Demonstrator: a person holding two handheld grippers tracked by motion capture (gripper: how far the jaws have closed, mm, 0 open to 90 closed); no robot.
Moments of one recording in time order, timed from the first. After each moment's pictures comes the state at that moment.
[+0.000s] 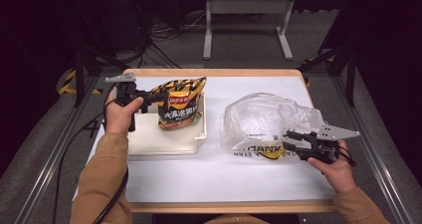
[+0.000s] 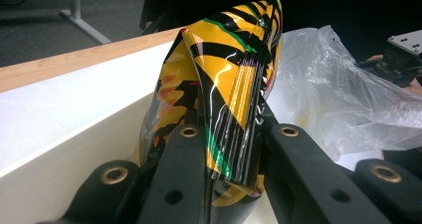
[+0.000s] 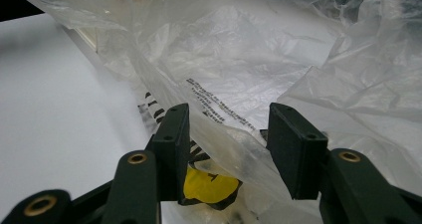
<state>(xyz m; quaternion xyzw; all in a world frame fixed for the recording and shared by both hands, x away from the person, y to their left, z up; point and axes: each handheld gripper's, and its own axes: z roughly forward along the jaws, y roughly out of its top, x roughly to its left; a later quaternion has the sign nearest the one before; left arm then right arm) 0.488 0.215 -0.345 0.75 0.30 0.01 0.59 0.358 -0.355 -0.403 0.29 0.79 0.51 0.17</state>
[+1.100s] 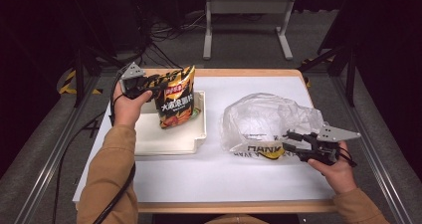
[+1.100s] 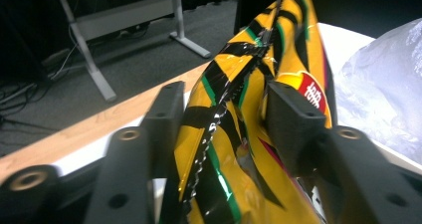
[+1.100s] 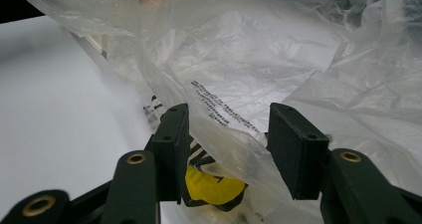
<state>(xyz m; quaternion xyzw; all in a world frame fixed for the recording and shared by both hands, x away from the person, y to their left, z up) 0.512 0.198 -0.338 0.76 0.33 0.23 0.50 0.354 -0.353 -0.401 0.28 0.79 0.52 0.17</state>
